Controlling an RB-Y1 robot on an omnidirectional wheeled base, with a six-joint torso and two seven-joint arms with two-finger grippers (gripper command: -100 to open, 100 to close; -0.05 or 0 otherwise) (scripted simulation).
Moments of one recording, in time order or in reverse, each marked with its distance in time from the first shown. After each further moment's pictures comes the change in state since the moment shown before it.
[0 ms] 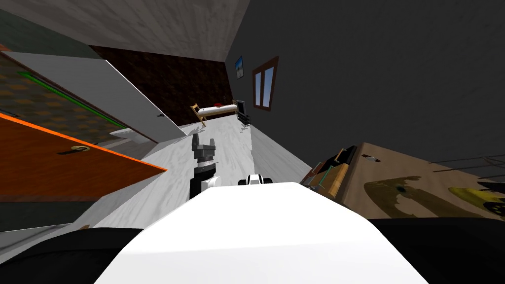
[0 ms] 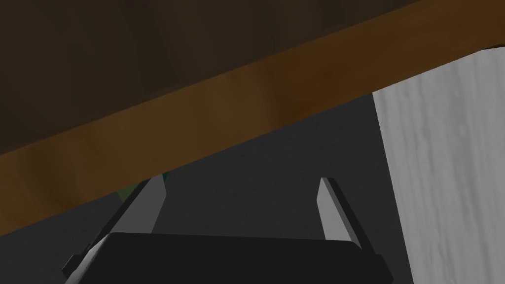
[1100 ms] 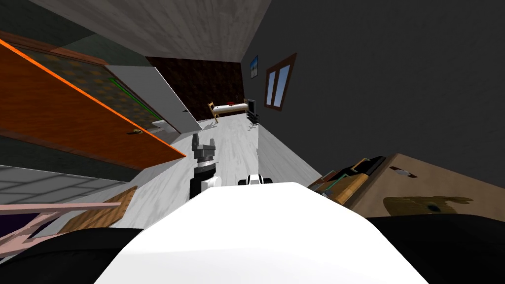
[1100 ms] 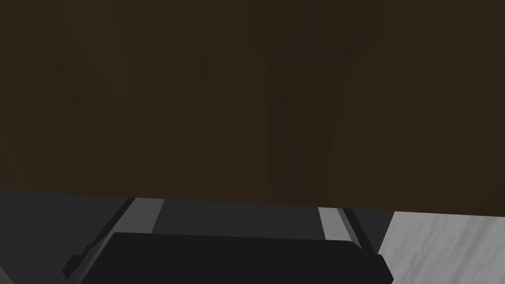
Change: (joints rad) left arm 0.000 0.000 0.000 0.000 0.000 0.000 0.000; right arm 0.067 -0.012 -0.024 0.117 0.275 0.184 0.077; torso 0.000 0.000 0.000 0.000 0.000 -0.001
